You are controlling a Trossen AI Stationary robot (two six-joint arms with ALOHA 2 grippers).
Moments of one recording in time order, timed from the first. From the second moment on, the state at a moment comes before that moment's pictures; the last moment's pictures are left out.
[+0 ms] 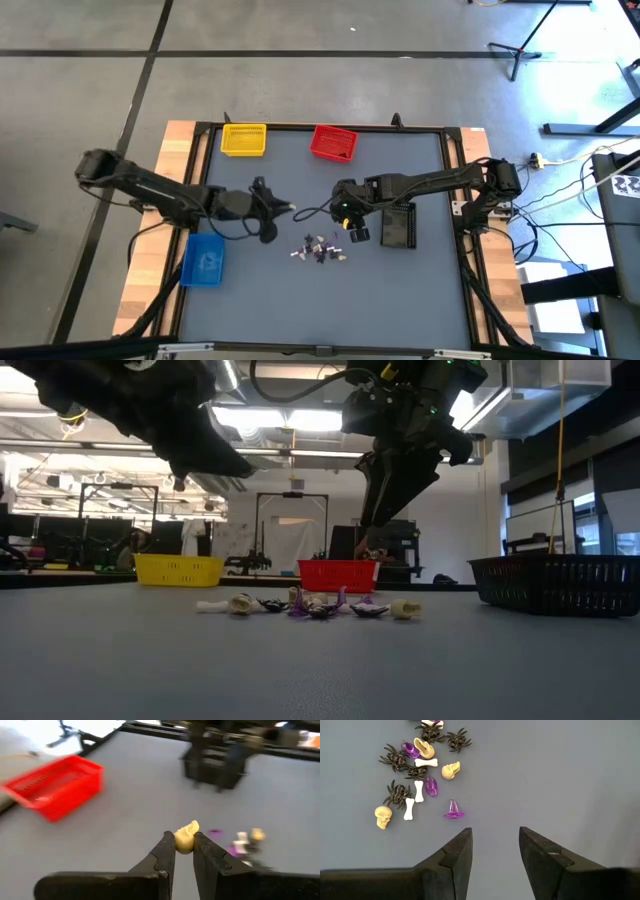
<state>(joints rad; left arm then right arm) -0.13 1.11 0.49 0.16 -0.43 -0.25 0.03 1.74 1.27 -0.63 -0.01 -0.26</state>
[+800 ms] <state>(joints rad) 0.51 1.01 0.49 -0.13 -0.49 -0.04 0.03 1.74 1.27 -0.63 -0.01 -0.26</state>
